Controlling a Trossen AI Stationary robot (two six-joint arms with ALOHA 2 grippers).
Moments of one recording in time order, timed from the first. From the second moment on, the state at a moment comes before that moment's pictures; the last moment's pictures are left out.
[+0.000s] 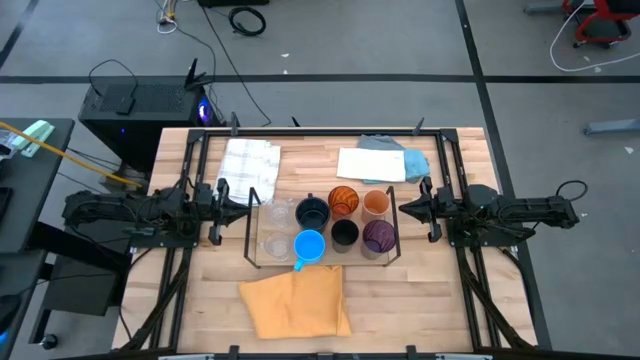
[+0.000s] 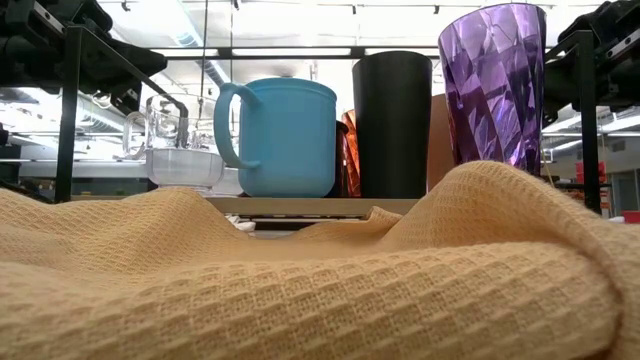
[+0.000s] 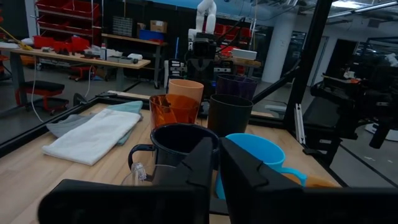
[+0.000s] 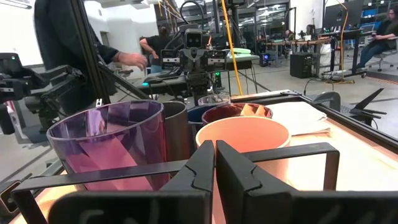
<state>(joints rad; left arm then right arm) -0.07 0.17 0.06 0.19 -0.11 -0.15 0.01 0.00 0.01 0.02 0.02 0.12</state>
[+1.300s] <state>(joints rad) -0.07 0.17 0.06 0.19 -0.11 -0.15 0.01 0.00 0.01 0.02 0.02 0.12</state>
